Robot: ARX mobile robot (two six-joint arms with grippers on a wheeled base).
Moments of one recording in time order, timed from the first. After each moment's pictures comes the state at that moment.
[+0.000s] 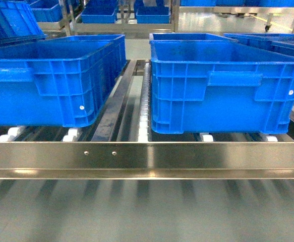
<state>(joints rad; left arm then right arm) -0.06 0.67 0.31 0.26 -0.16 0.11 0.10 0.25 0.20 -0.12 0.07 0.07</state>
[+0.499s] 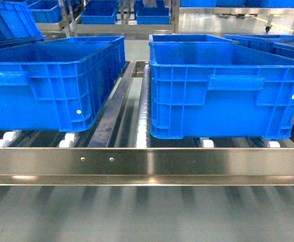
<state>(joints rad) -0.06 0.67 0.31 0.26 -0.16 0.11 0.10 0.25 0.20 -0.11 0.07 0.07</state>
